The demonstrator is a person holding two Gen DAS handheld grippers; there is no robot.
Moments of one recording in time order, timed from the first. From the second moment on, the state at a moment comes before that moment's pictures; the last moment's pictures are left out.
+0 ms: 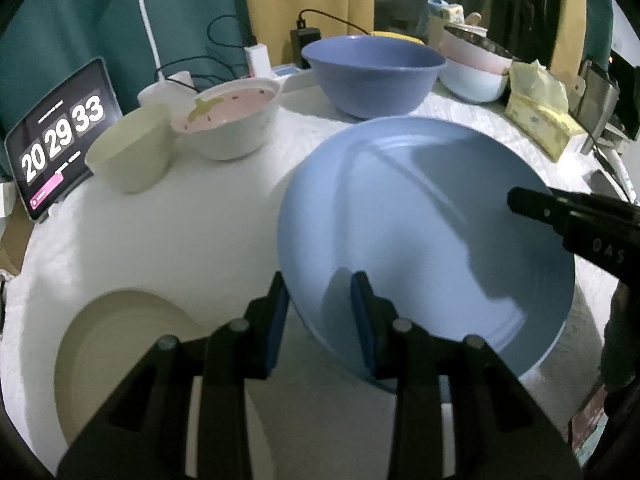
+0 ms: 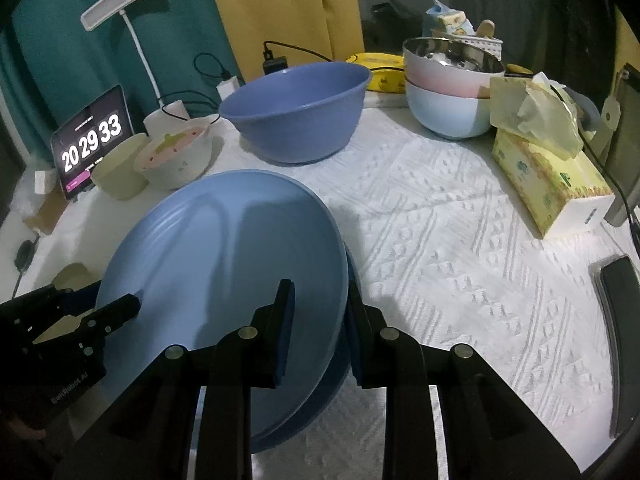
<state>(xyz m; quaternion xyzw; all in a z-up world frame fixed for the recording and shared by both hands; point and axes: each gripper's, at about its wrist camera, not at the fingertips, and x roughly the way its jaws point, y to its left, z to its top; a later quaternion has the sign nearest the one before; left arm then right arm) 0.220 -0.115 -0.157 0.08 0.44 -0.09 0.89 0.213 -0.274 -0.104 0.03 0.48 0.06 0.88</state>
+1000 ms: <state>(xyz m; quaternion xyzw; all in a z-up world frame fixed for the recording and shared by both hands) 0.203 -0.097 -0.141 0.06 0.42 -0.08 0.90 0.197 -0.259 -0.079 -0.01 0.45 0.04 0.89</state>
